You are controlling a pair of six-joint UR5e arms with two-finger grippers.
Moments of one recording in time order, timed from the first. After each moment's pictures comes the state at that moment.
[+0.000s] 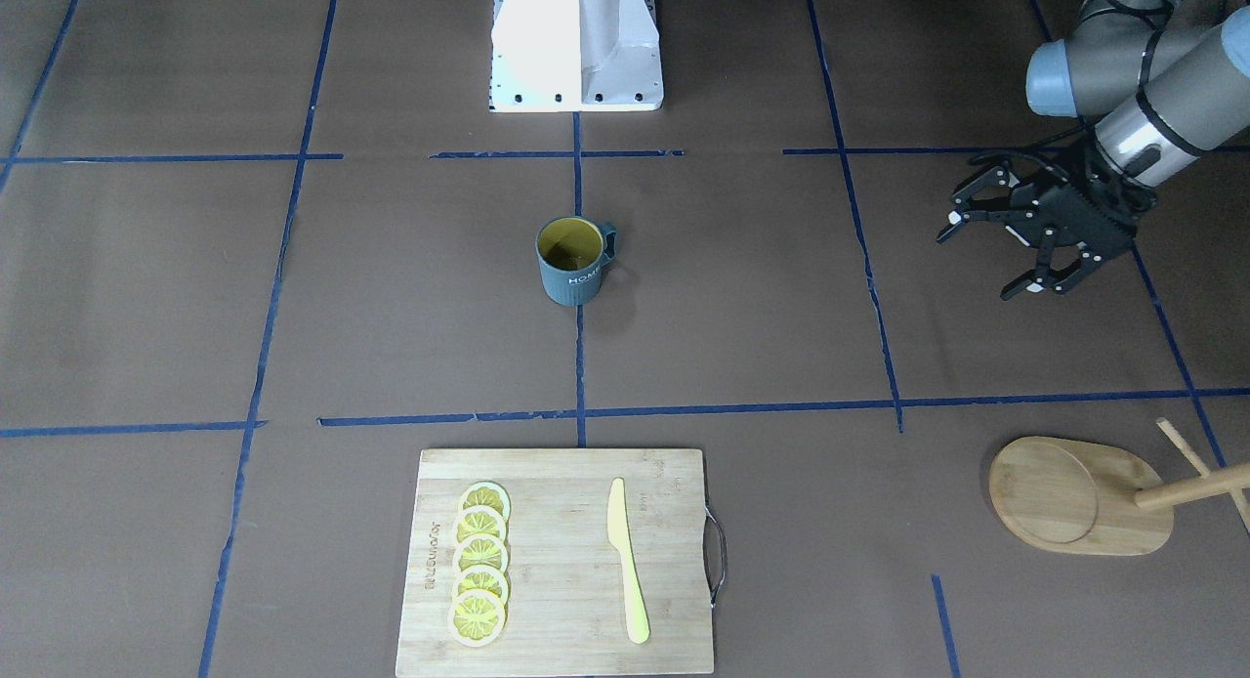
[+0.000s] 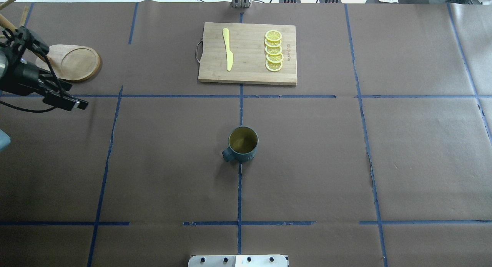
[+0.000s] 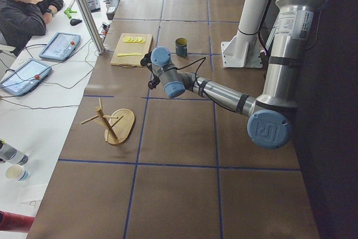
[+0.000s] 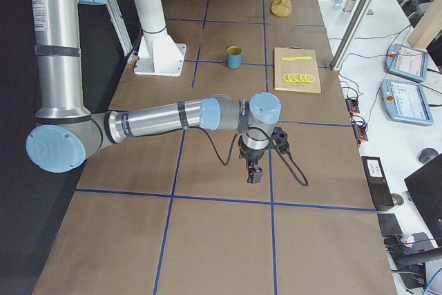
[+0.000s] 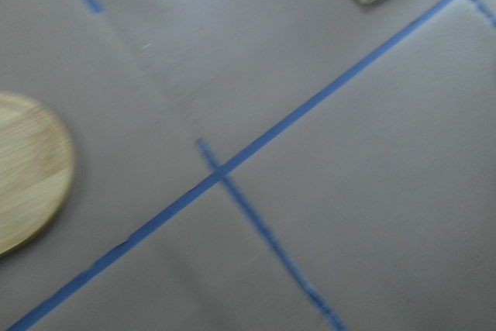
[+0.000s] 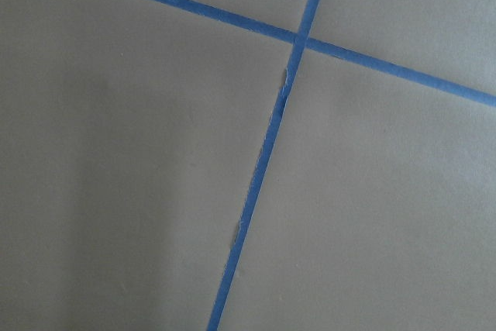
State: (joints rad) left arm -1.00 -1.70 -1.75 -2.34 -2.33 -0.39; right arm 1.52 -1.69 1.80 -1.70 2.26 -0.25
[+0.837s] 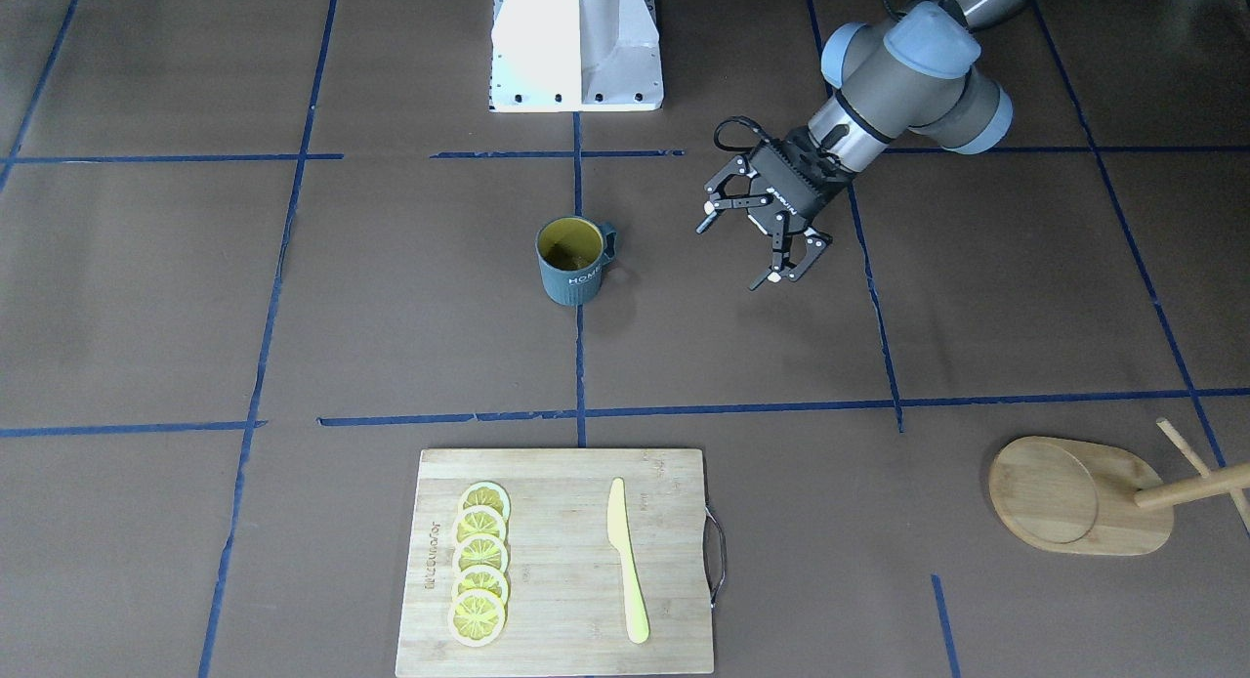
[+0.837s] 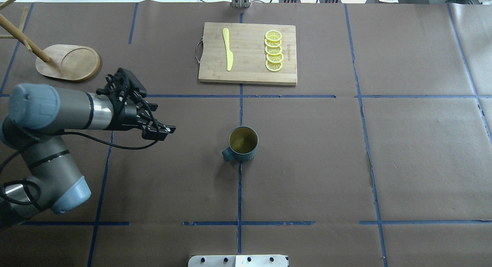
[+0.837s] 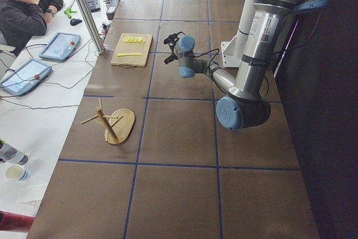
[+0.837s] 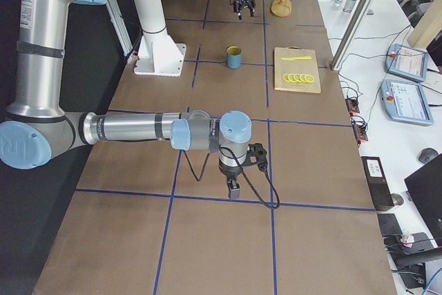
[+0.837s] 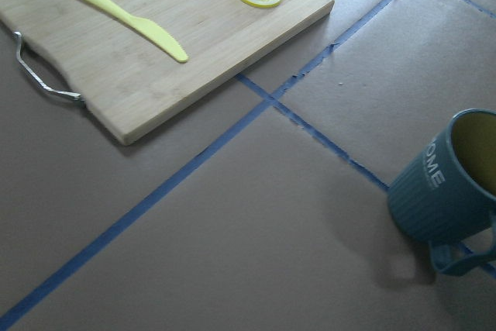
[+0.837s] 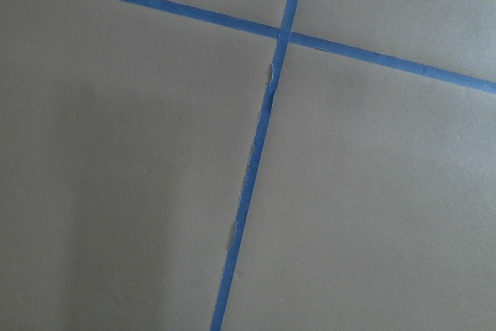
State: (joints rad) left arm -0.56 -1.89 -1.71 -2.52 -1.81 -0.53; right arm 1.52 -1.74 1.81 -1.62 2.27 -0.16
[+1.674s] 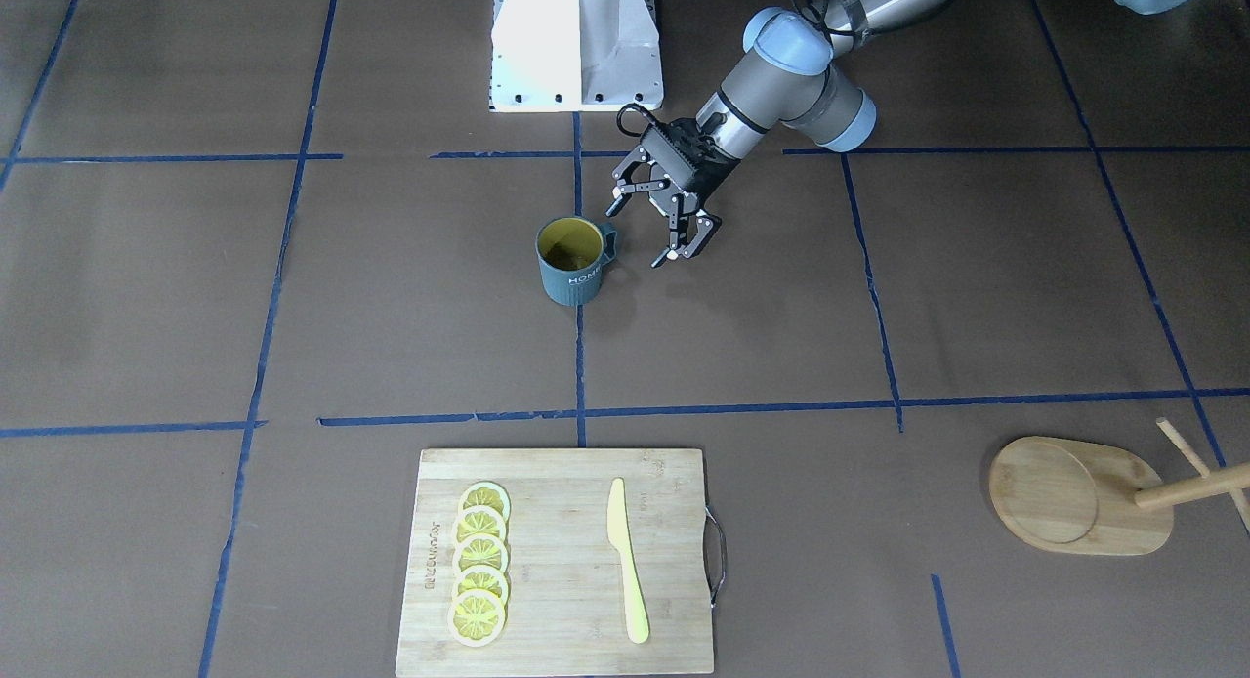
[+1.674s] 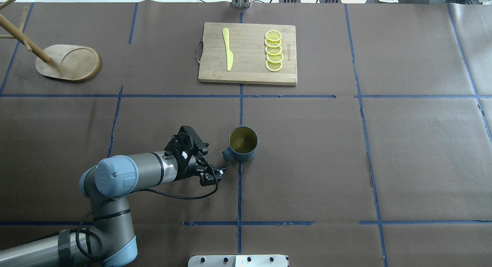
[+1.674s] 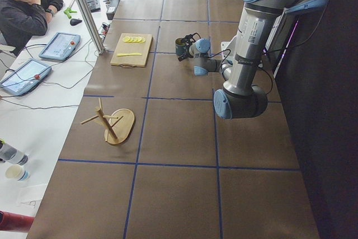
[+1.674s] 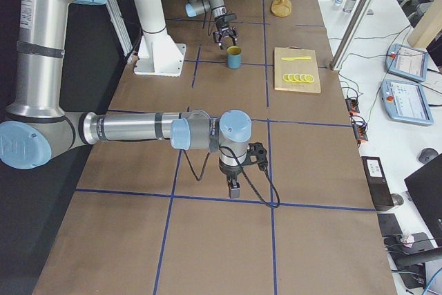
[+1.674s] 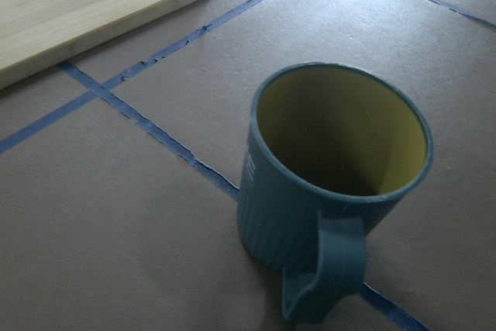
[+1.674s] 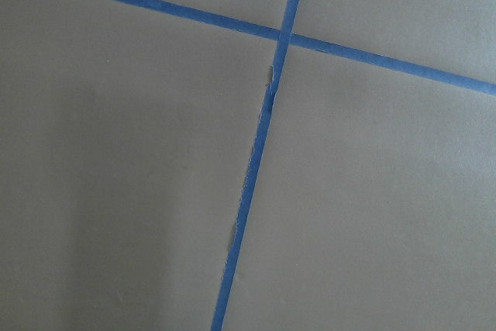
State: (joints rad) left arm -0.34 -2.00 -1.56 -2.62 -1.56 -0.54; right arm 1.52 -1.74 1.81 -1.62 2.27 -0.16
